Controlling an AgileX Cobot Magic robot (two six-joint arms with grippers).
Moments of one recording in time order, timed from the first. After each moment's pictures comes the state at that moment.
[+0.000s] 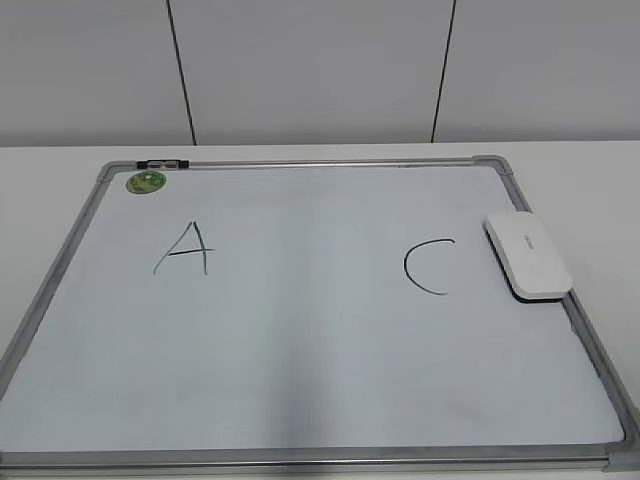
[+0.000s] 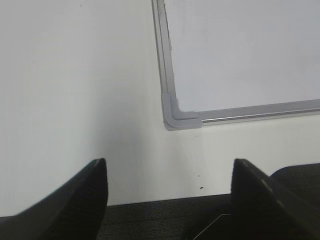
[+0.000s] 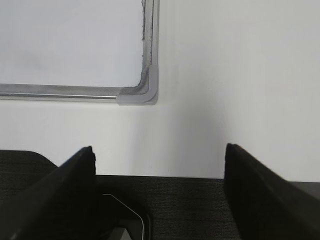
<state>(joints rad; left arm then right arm) 0.00 0.34 -0.54 -0.04 1.15 0.06 0.05 0.37 -0.49 -0.03 1.13 -0.01</state>
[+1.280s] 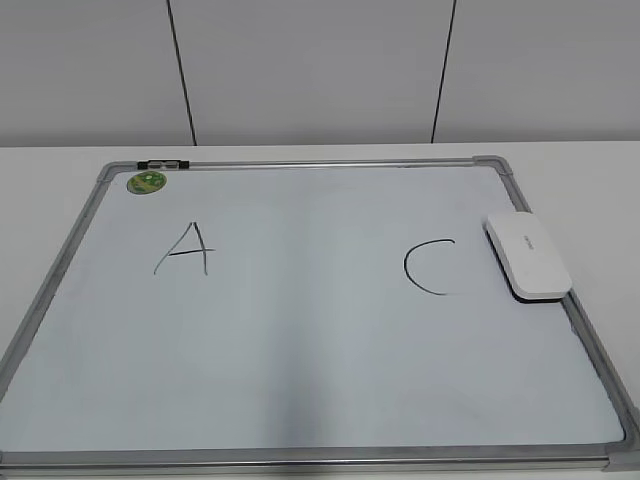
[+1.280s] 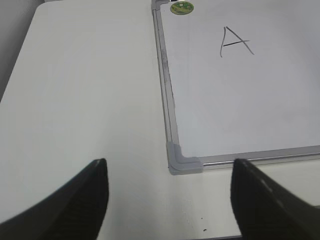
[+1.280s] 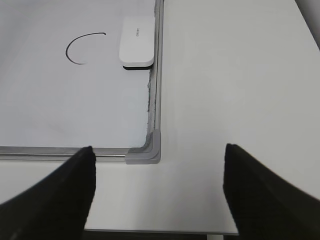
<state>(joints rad) 0.00 0.01 -0.54 -0.04 1.16 0.06 0.05 -0.02 -0.49 -0.03 1.14 -0.01</state>
